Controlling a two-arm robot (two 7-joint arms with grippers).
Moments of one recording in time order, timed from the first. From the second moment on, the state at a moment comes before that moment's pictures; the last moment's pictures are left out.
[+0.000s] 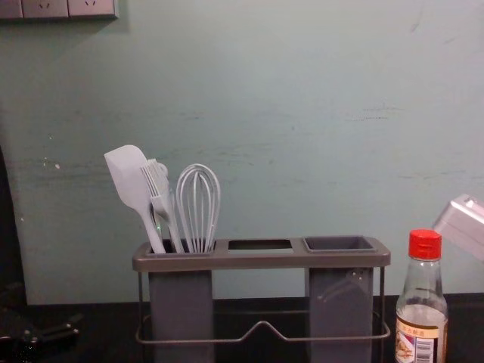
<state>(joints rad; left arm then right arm) -0.20 0.60 0.45 -1.41 -0.25 -0.12 0.03 0.35 0.72 -0.62 -1.67 0.42 0.62 0.53</state>
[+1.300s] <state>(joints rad) -0.20 0.60 0.45 -1.41 -0.25 -0.12 0.03 0.37 0.67 -0.63 -1.60 0.38 0.62 0.54</state>
